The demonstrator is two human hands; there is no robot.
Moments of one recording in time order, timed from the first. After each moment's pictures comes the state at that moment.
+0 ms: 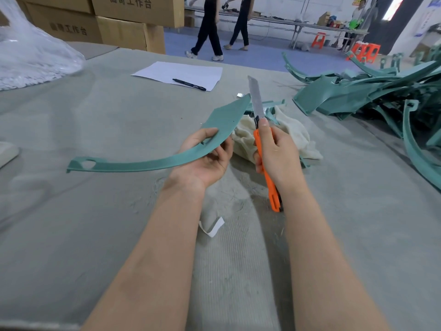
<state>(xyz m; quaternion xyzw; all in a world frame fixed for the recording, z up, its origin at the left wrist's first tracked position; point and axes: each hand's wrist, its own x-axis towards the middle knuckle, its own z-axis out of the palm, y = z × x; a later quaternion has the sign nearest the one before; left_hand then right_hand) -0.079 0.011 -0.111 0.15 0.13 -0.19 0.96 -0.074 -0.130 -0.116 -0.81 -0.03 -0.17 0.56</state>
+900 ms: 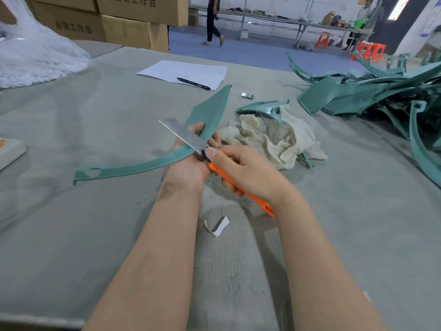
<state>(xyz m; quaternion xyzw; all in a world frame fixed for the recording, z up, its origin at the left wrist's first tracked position) -0.071 0.023 -0.114 0.15 0.12 -0.08 0.98 -0.100 -0.100 -0.111 -0.82 -0.24 0.07 0.51</state>
